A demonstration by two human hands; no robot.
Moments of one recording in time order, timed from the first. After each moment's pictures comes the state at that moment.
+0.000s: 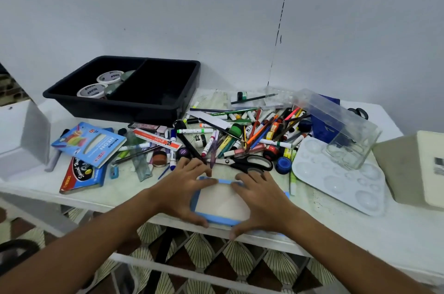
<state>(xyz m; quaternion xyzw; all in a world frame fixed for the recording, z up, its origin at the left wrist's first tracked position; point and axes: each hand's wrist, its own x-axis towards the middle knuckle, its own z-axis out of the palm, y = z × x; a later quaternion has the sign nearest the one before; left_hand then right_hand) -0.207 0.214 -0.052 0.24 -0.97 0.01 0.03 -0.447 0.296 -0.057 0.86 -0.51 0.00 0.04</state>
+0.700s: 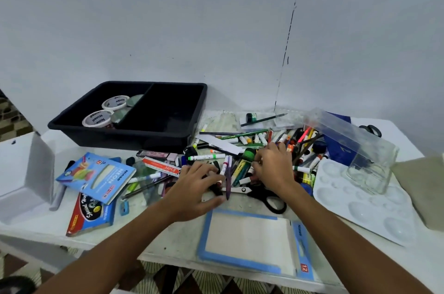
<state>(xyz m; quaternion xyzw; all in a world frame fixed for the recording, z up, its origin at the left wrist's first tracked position) -0.200 0.162 -0.044 0.31 -0.93 -0.05 0.18 -0.443 0.174 -0.030 0.64 -0.75 0.15 0.00</state>
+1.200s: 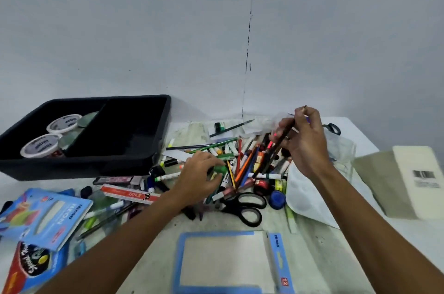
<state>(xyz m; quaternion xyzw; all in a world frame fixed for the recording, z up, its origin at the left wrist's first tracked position) -0.297 0.107 -0.029 0.31 -0.89 -0.18 0.29 -0.516 0.208 0.070 0.30 -0.42 0.77 -0.38</state>
